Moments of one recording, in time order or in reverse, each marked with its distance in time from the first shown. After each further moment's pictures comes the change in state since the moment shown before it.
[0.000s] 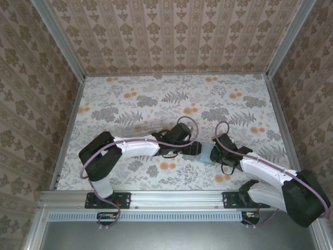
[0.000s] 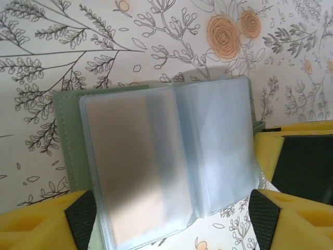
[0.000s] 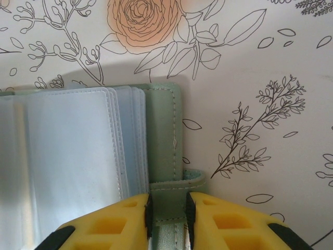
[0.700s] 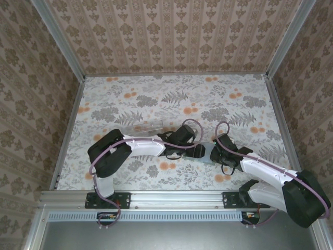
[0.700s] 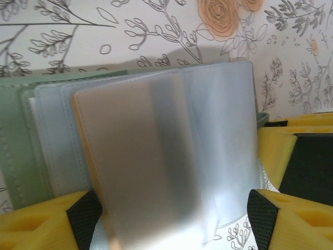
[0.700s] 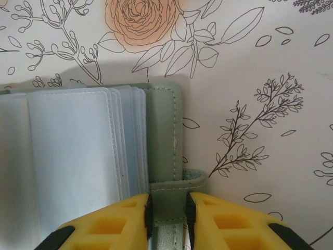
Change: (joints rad) left arm -0.021 0.098 0.037 0.041 0.064 -0.001; right arm 0.000 -0.006 -0.006 0.003 0.000 0.000
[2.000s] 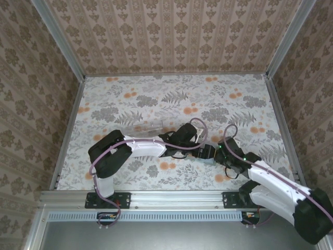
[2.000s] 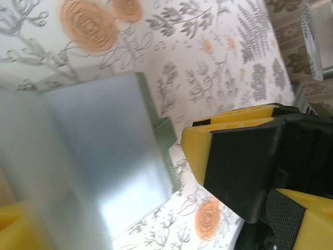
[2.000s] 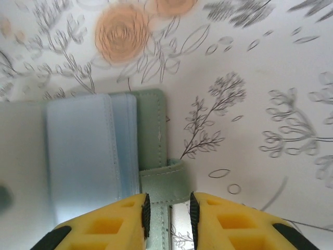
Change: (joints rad) left arm -0.018 0.000 0.011 0.180 0.174 0.014; right arm 0.000 -0.243 -0.040 -0.121 0.066 0.079
